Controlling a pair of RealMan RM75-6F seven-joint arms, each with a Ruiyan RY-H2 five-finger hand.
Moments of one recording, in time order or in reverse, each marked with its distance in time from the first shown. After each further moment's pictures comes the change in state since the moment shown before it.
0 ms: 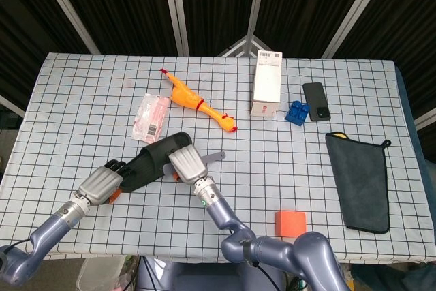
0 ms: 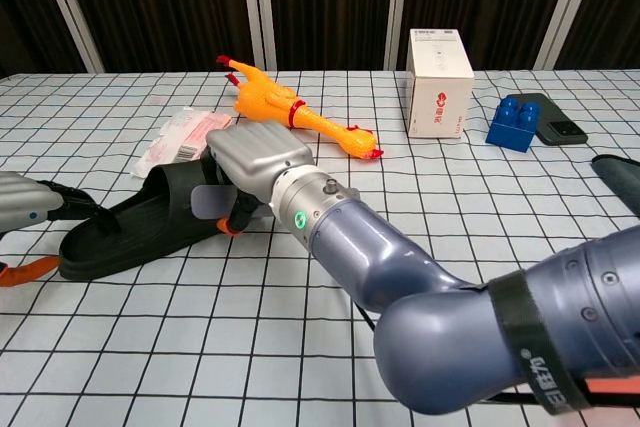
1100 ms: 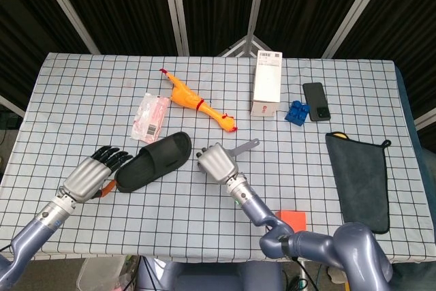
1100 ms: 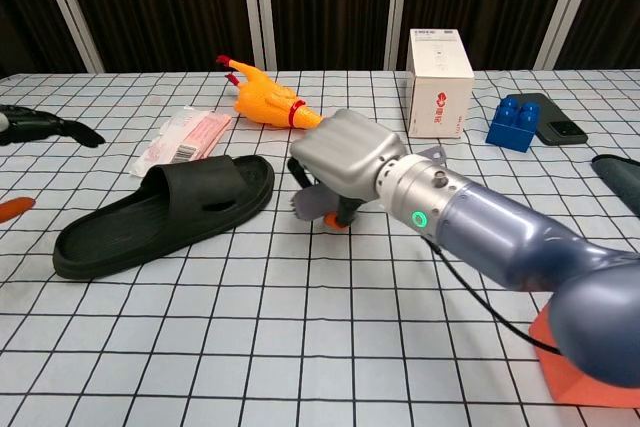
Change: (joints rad) left arm 0.084 0.065 0.002 0.021 0.218 0.344 -0.216; right arm -0.157 0.312 -0.210 -0.253 -0.063 0.025 -0.274
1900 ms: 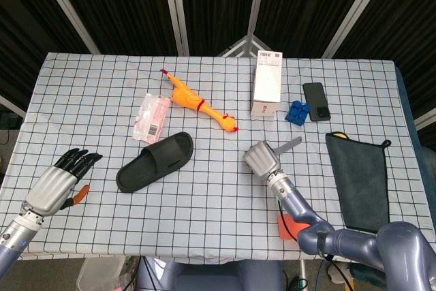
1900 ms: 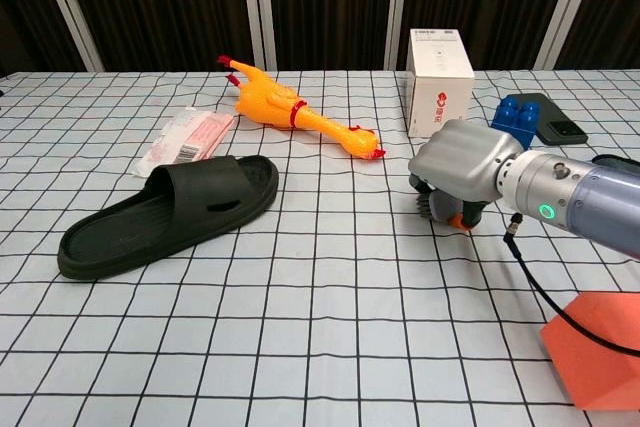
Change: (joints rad) left arm 0.143 0.055 0.023 0.021 0.063 0.220 -0.071; right arm -0.088 0.249 -0.079 -0.169 0.141 -0.080 -0.219
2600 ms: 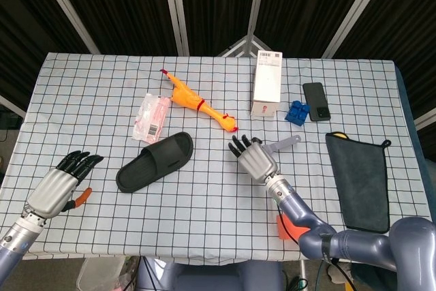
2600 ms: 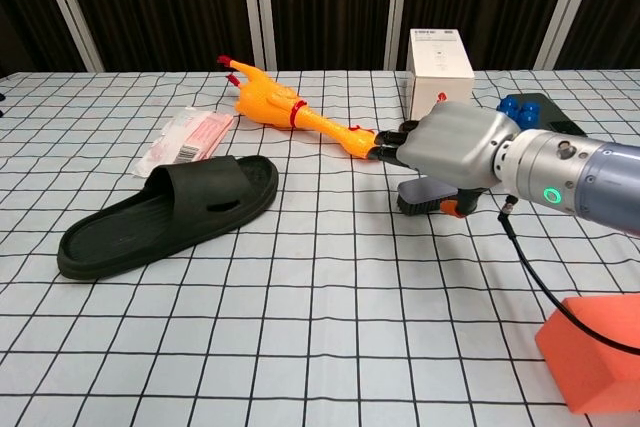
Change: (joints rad) left arm 0.019 -0.012 -0.008 -0.013 0.000 -0.001 -0.020; right arm 0.032 0.096 0.004 -0.201 0.077 0.021 -0.146
